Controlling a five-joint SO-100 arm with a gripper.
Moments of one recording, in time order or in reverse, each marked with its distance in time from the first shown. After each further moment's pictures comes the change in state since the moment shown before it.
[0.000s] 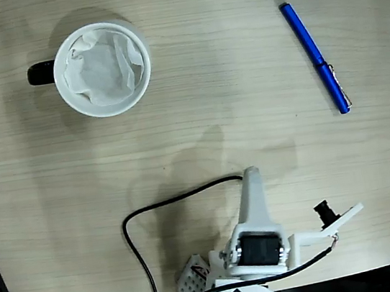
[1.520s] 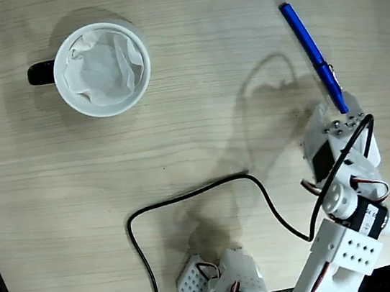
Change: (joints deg) arm 21.7 -79.0 -50.5 0.7 38.4
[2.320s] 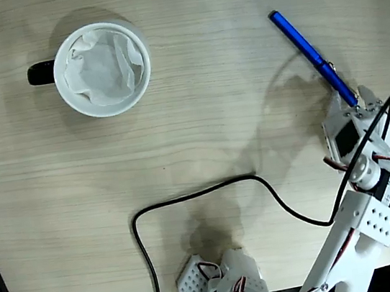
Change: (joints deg) arm 4.3 -13.4 -11.2 -0.3 0.0
